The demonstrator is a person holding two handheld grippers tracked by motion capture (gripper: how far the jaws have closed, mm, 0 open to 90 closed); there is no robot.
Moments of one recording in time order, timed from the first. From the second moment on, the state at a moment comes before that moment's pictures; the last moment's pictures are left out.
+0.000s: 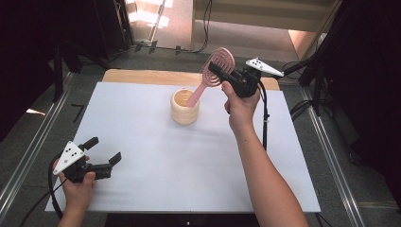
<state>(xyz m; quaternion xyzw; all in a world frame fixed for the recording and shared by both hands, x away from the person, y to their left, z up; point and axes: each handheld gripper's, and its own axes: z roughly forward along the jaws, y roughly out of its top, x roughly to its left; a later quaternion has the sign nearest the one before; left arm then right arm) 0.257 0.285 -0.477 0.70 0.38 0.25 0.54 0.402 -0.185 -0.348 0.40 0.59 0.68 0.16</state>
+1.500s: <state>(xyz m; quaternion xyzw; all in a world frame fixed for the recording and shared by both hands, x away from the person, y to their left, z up) 0.257 0.285 -0.477 0.70 0.38 0.25 0.54 0.433 -0.170 -0.379 0.42 0.59 0.66 0.18</state>
